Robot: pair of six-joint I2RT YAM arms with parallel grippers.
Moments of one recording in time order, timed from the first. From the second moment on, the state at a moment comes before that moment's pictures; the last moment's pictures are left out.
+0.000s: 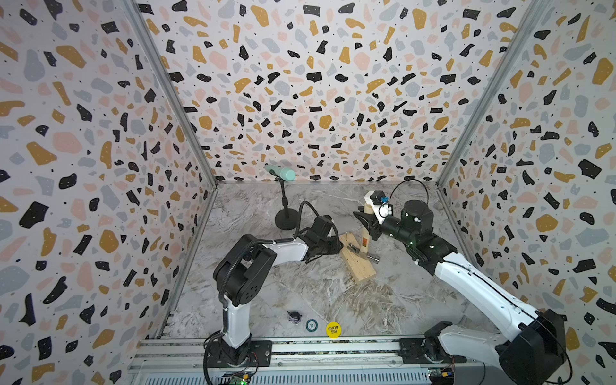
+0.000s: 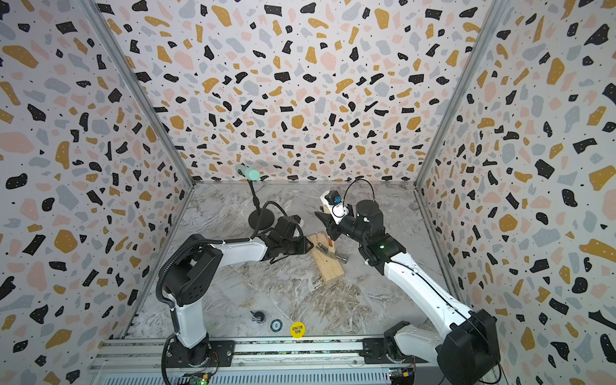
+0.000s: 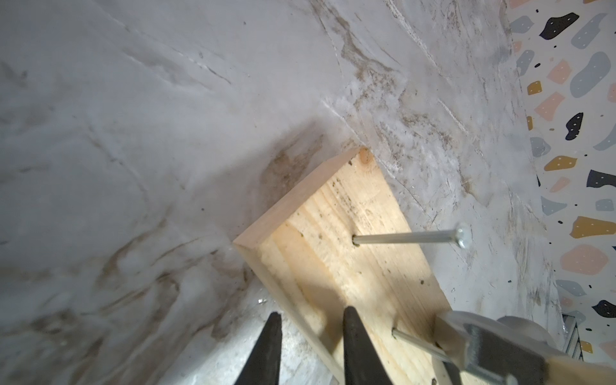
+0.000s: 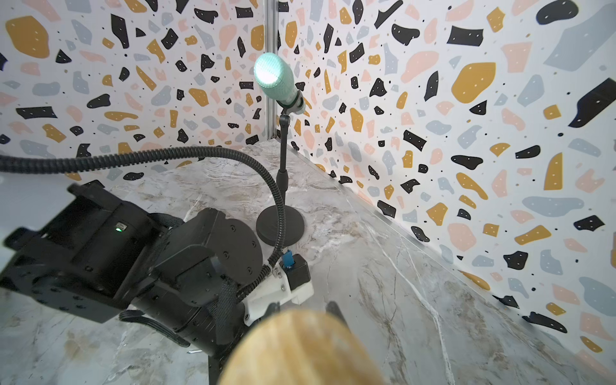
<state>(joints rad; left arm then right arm) -0.68 1.92 1.11 -0.01 0.22 -0.61 0.49 1.17 0.94 0.03 -0.38 -0.19</state>
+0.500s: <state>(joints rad) -0.68 1.92 1.10 0.01 0.23 -0.61 0.40 1.06 0.74 0.29 -0.50 -0.08</state>
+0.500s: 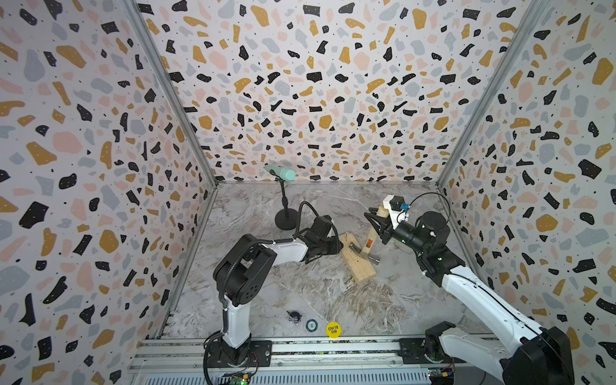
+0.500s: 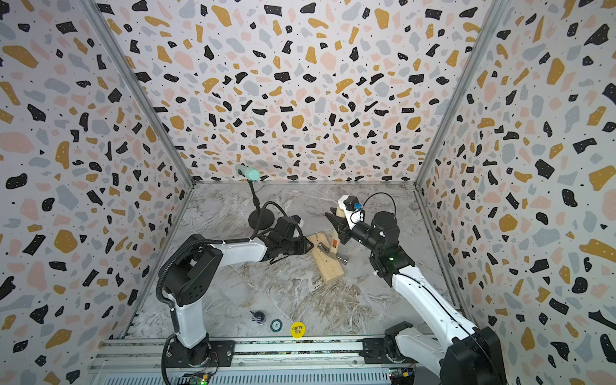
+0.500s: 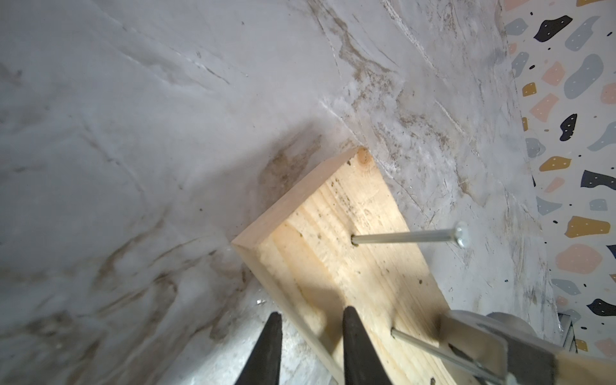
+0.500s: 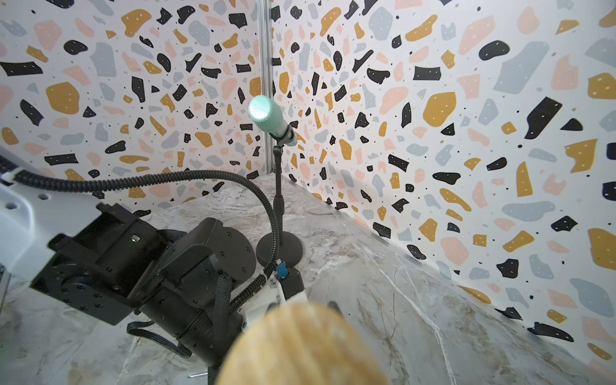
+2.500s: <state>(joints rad) -0.67 1.94 1.09 0.06 0.25 -0.64 0.39 0.85 0.49 0.51 -0.50 -0.03</state>
